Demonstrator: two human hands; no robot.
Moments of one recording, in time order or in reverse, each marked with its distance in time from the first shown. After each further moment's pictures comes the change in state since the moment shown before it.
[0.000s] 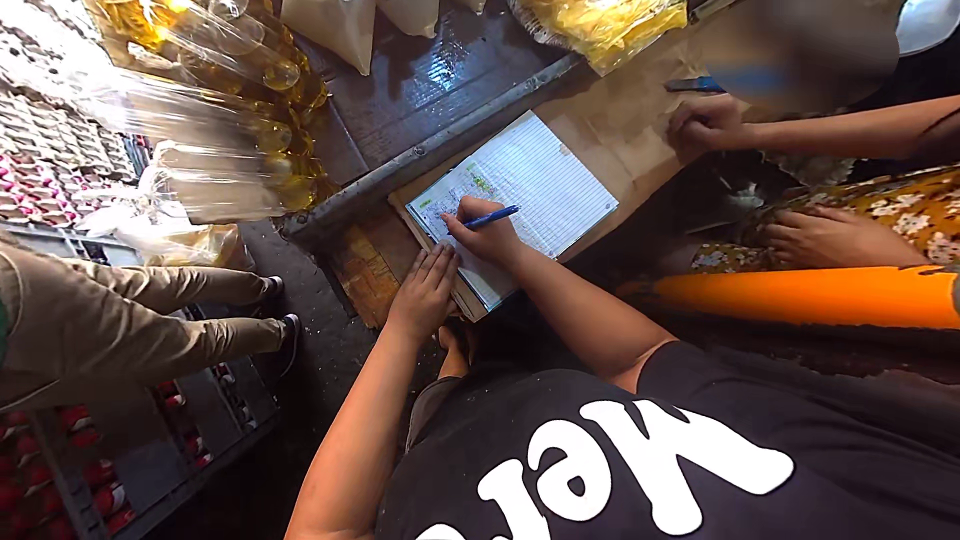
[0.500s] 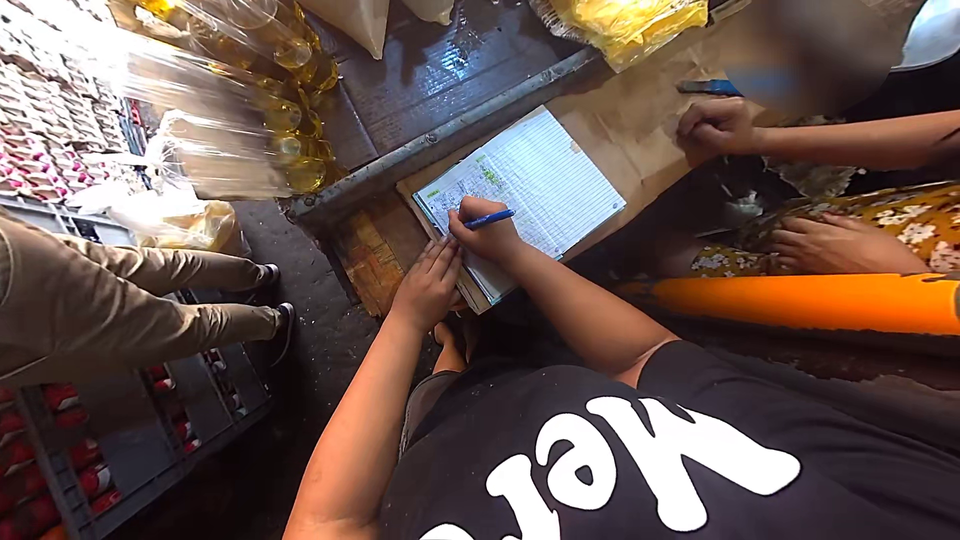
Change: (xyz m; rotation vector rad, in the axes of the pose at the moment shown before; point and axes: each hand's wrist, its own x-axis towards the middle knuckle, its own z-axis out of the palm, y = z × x) left_hand 0.000 0.000 0.000 -0.010 0.074 0.022; right_hand -0.006 -0.003 0.014 -0.114 0.005 -0.051
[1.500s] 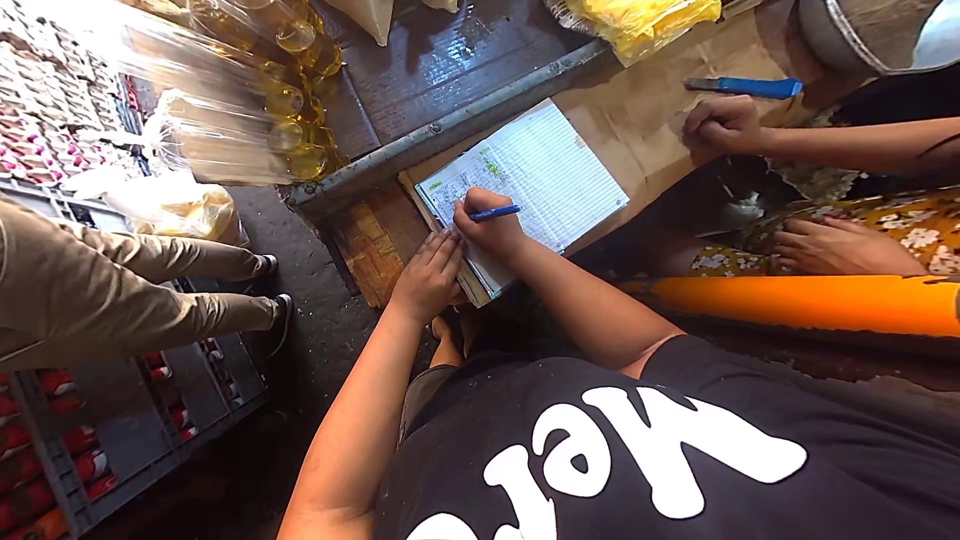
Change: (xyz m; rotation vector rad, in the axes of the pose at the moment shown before) left_hand 0.000 0.000 -0.001 -0.021 0.001 -0.007; right_hand -0.001 0.002 0.000 -0.035 0.031 -0.015
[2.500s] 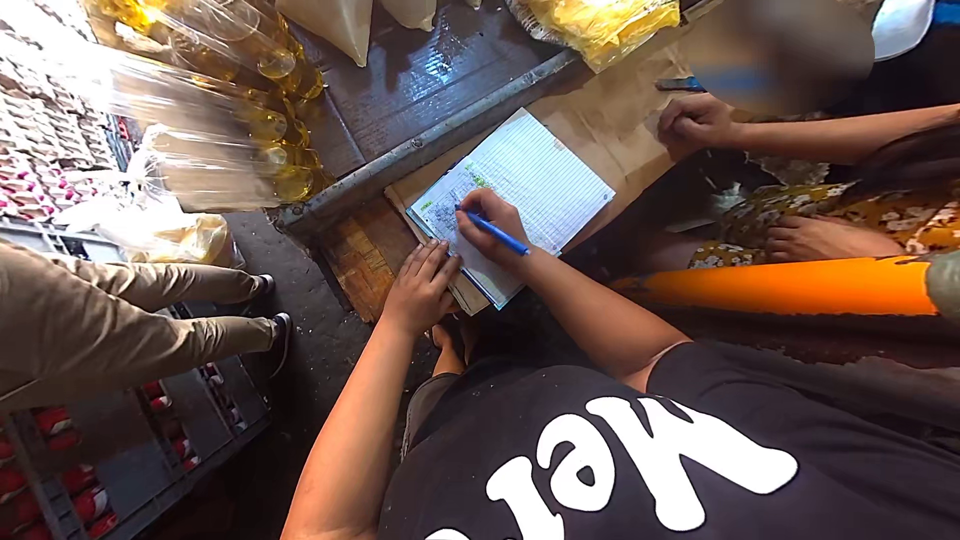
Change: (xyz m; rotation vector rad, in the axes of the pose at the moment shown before) left_hand 0.000 -0.002 -0.003 -0.069 -0.031 -0.018; right_hand -0.011 0.004 -0.026 0.067 0.048 0.007
